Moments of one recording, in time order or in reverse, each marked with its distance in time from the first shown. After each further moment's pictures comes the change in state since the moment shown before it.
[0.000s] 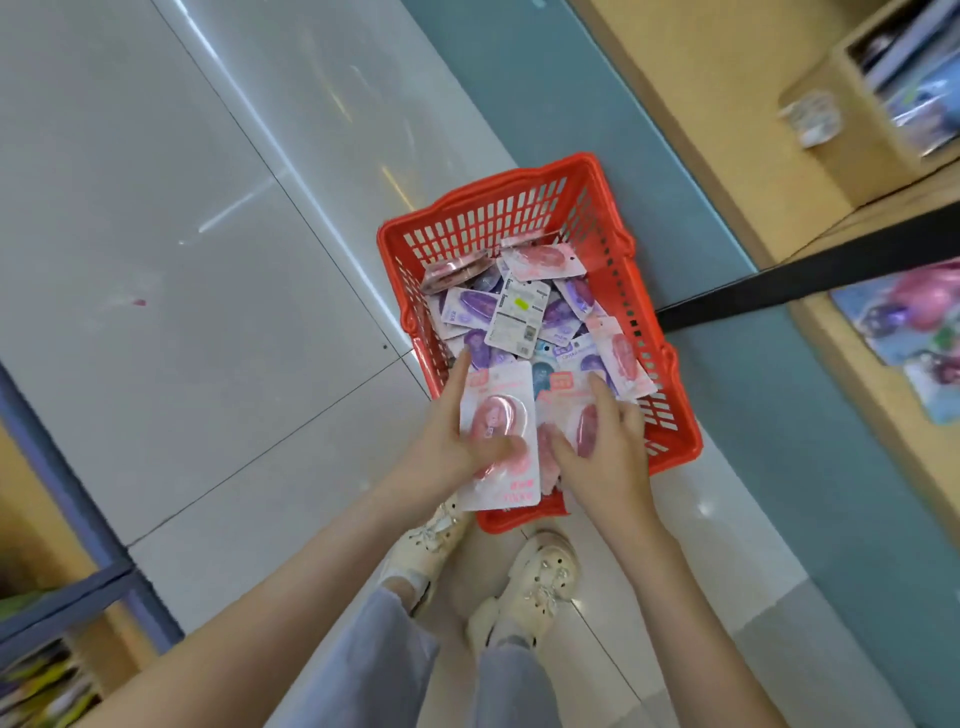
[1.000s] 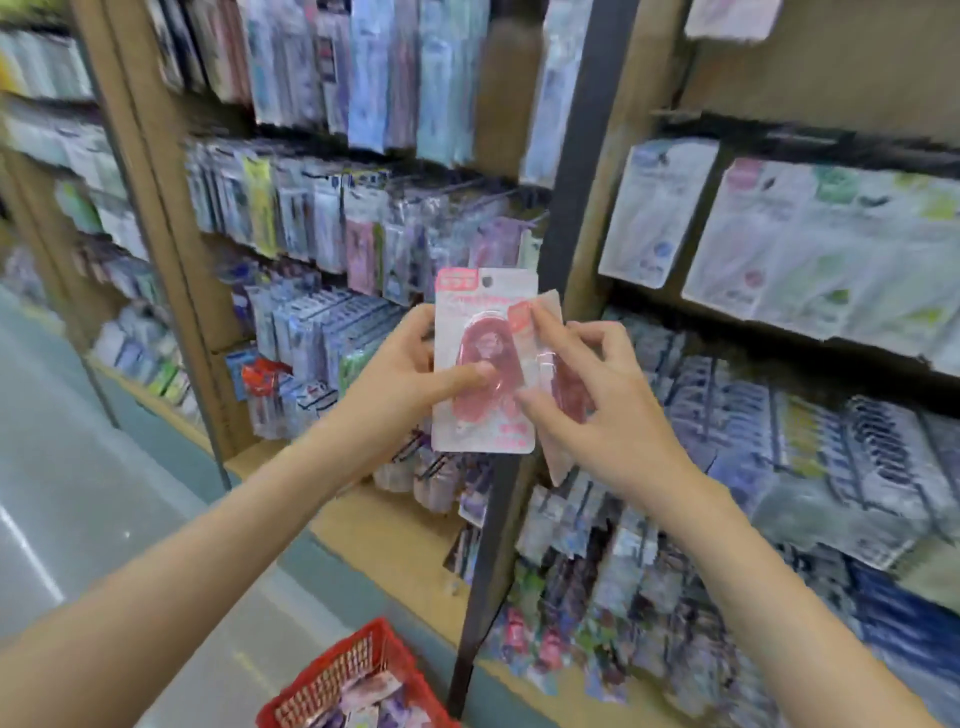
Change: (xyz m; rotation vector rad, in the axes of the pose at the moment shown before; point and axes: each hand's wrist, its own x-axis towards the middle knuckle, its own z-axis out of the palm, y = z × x) left_hand -0.506 0.524 0.236 0.180 -0.490 1.080; right_hand -0.357 -0.355 -0.601 -0.139 0.772 -0.913
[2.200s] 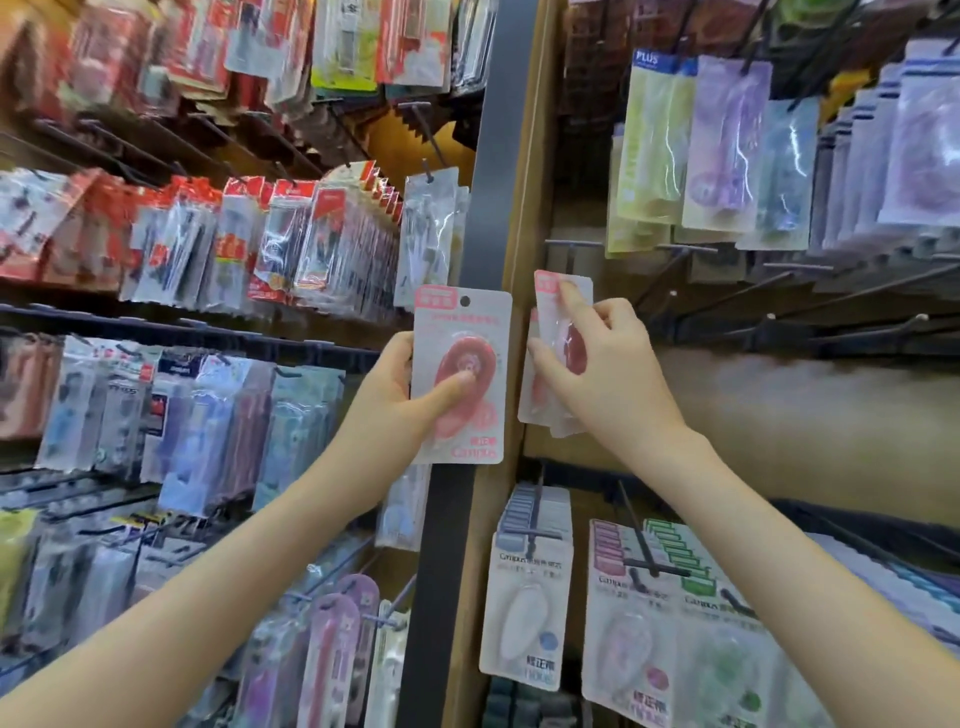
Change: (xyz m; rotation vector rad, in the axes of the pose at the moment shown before) left_hand 0.243 0.156 0.052 0.008 -0.086 0.600; right_hand 0.257 0.017 -0.185 -0.620 0.584 -0.104
